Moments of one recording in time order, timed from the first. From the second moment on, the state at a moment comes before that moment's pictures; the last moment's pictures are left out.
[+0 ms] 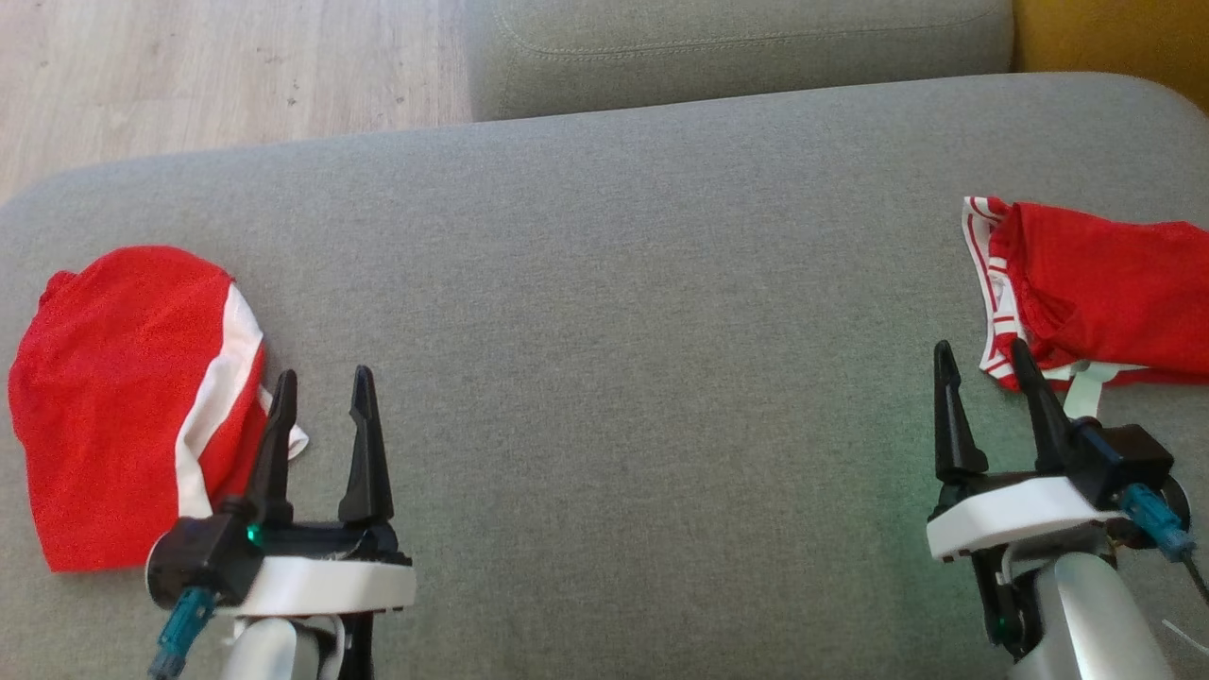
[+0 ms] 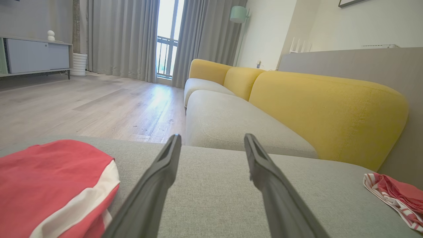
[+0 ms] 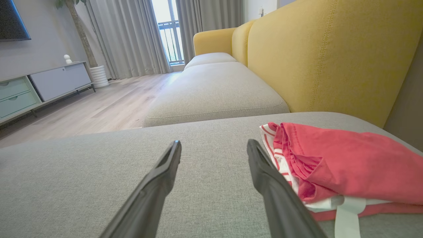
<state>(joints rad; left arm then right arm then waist) -0.06 0.05 -0.10 0.16 -0.28 -0.09 -0.26 -0.13 -0.05 -0.02 0.34 0.12 0.12 -0.23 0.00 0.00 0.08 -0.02</state>
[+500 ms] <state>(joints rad) -0.06 0.05 -0.12 0.16 -0.28 -0.10 -0.26 -0.13 -0.05 -0.02 0.35 0.12 0.12 -0.24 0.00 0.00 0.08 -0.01</state>
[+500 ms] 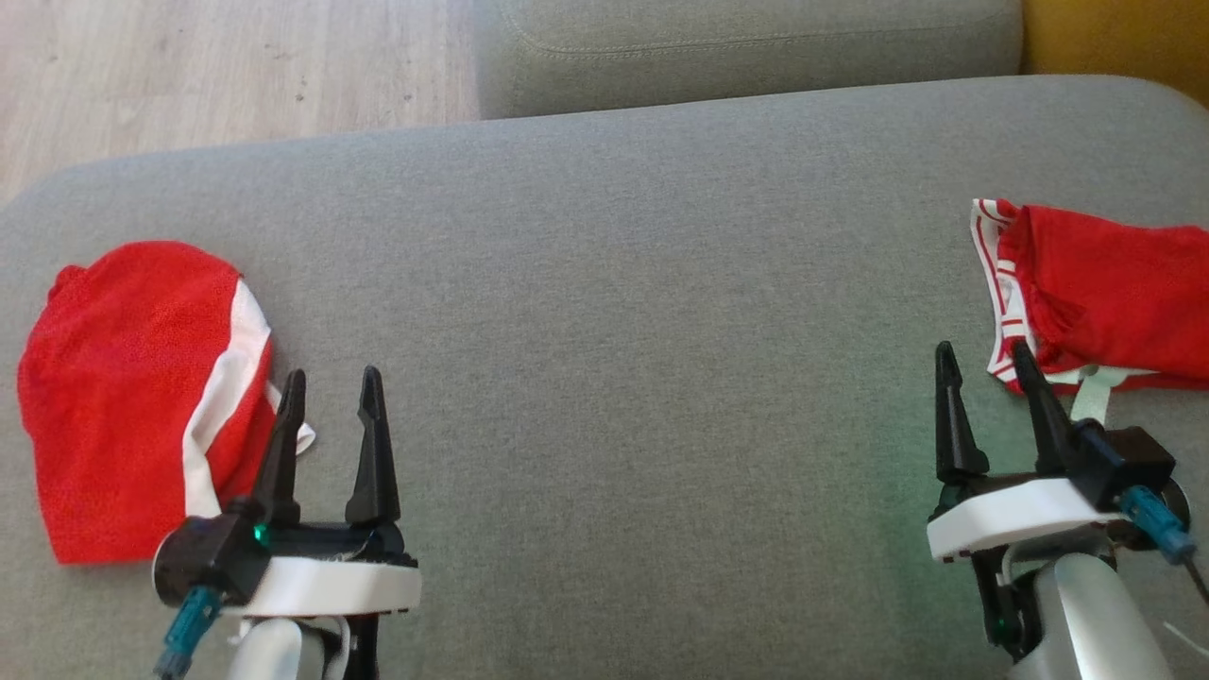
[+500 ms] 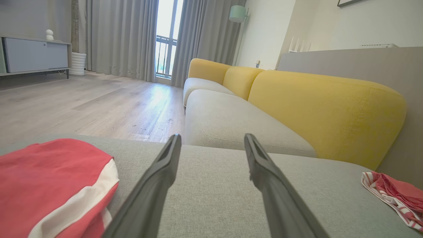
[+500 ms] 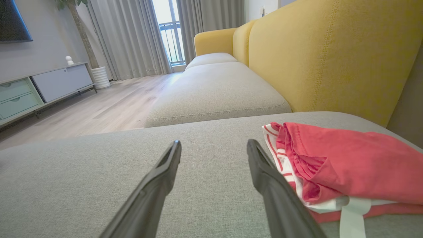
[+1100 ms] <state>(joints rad) -0.05 0.05 -0.11 0.17 -0.28 -0.08 -0.26 -0.10 -0.05 0.08 0.34 0.14 0.12 -0.24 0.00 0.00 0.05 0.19</state>
